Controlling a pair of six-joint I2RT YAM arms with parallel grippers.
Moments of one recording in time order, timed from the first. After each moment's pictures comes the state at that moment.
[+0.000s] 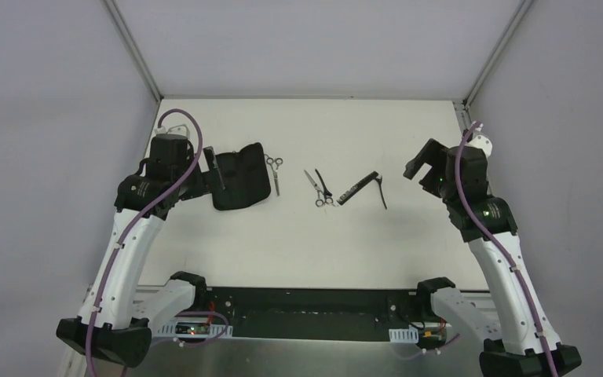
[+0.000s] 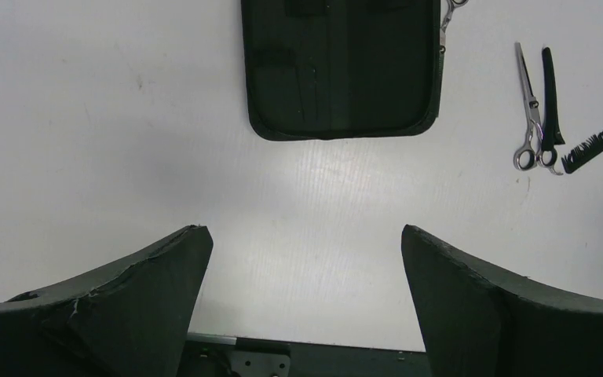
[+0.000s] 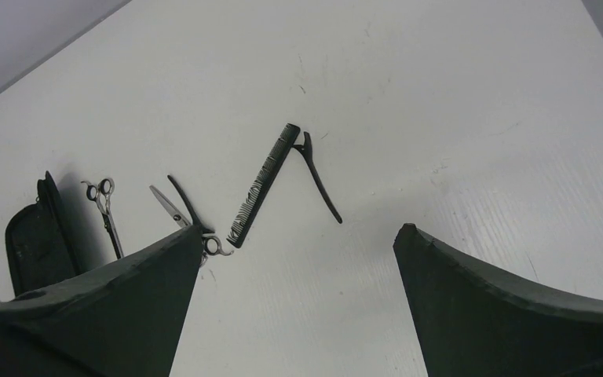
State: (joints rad) left arm -0.19 0.97 1.20 -1.02 -0.16 -0.40; right arm 0.24 0.86 1.05 -0.74 0.25 0.57
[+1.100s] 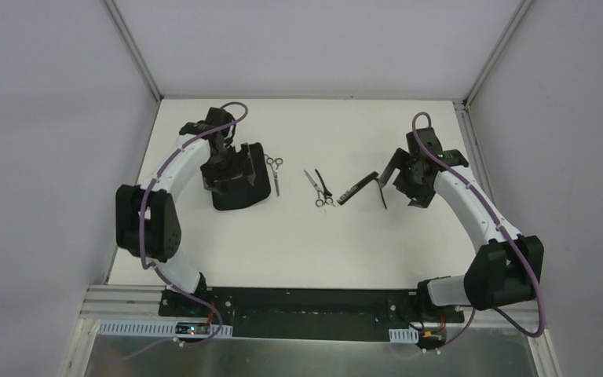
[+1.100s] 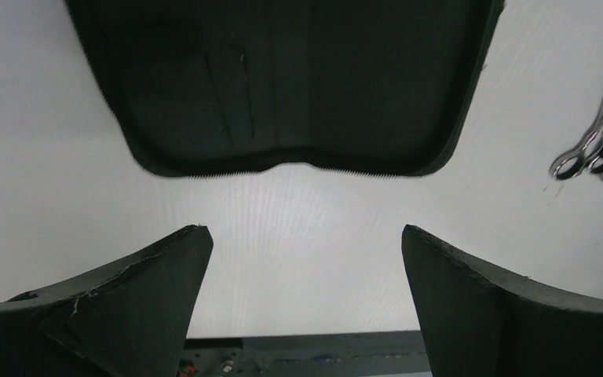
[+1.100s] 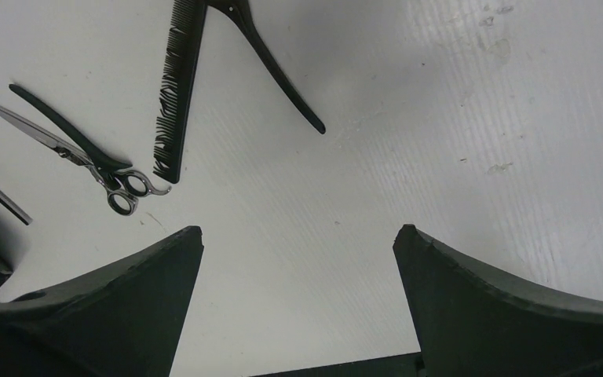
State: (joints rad) left arm -0.20 1.59 1.29 -0.98 0.05 -0.46; right arm 0.22 1.36 1.13 -0.92 0.10 0.71
